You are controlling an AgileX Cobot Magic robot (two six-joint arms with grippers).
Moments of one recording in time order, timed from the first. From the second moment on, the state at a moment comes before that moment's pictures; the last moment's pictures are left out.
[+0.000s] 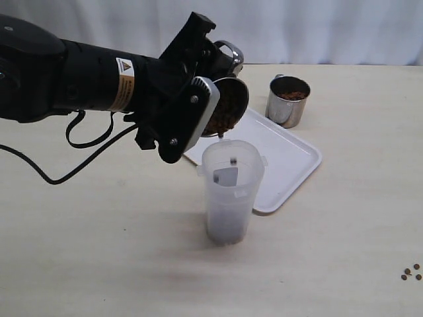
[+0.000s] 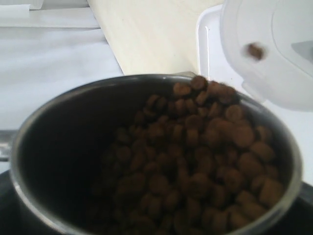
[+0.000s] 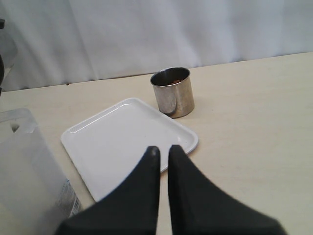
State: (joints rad) left arm -0.52 1.57 -0.98 1.75 -0.22 0.00; right arm 0.15 0.01 0.00 0.20 0.31 0.00
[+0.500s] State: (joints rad) left arm -0.52 1.57 -0.98 1.75 -0.22 0.03; right arm 0.15 0.01 0.00 0.20 0.31 0.00
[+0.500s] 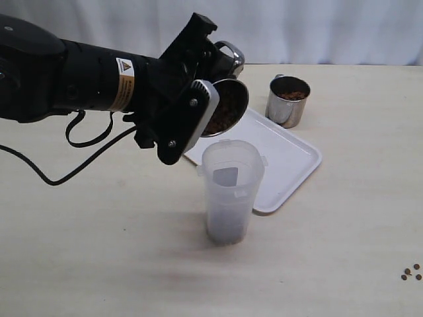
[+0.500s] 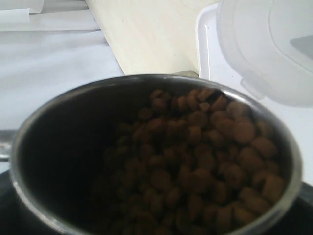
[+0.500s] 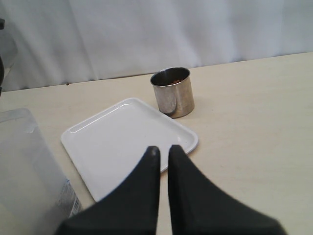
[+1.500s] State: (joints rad) left arm -0.56 1.57 -0.98 1.75 -0.20 0.08; right arm 0.15 0.01 0.00 0.20 0.31 0.00
